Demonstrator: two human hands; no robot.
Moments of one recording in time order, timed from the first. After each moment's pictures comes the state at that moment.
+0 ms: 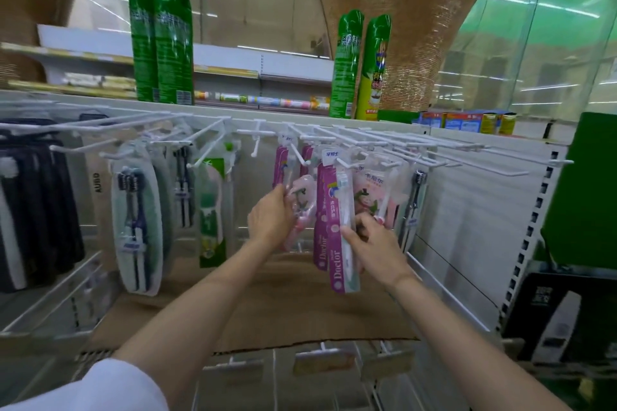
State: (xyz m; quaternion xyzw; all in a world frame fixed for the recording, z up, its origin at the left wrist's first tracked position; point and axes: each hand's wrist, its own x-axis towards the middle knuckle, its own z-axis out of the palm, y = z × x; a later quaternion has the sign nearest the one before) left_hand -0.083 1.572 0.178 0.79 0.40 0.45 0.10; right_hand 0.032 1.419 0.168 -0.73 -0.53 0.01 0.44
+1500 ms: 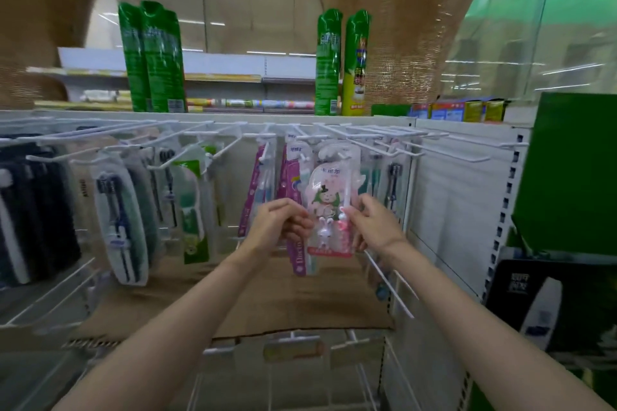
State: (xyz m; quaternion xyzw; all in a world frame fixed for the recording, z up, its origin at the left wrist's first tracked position) left_hand -0.083 1.485 0.191 0.66 0.20 0.43 0.58; right_hand 0.077 1.395 0.192 -0.69 -0.53 0.07 0.48
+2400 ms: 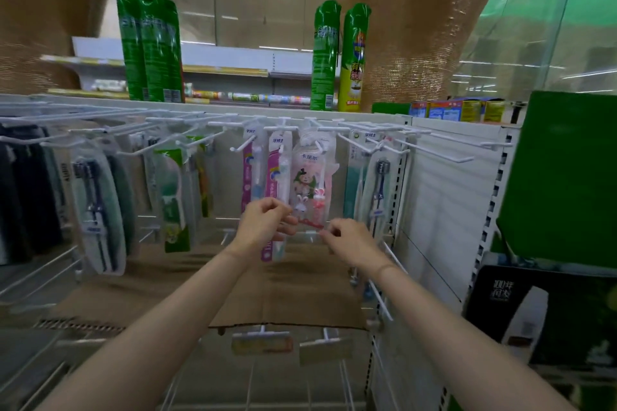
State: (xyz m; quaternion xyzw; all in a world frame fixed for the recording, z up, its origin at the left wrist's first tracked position) left_hand -0.053 1.478 0.181 0.67 0.33 0.45 0.49; right_hand 0.101 1.406 0.161 -0.75 -0.57 0.05 0.34
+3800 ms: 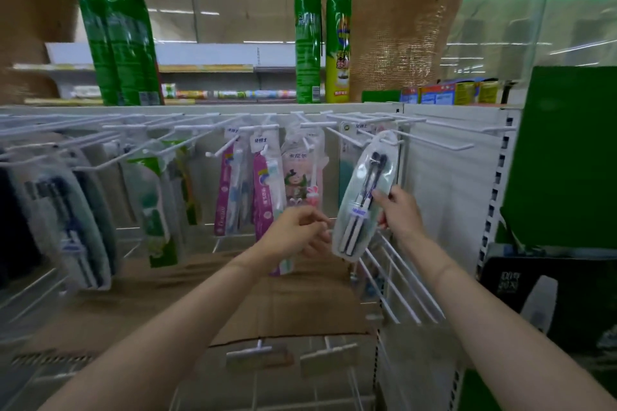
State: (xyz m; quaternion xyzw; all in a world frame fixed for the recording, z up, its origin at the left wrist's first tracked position) left_hand -0.015 1.467 0.185 0.80 0.25 0.27 0.48; right_hand 0.174 1.405 0.177 -0.63 -0.41 0.10 0.66
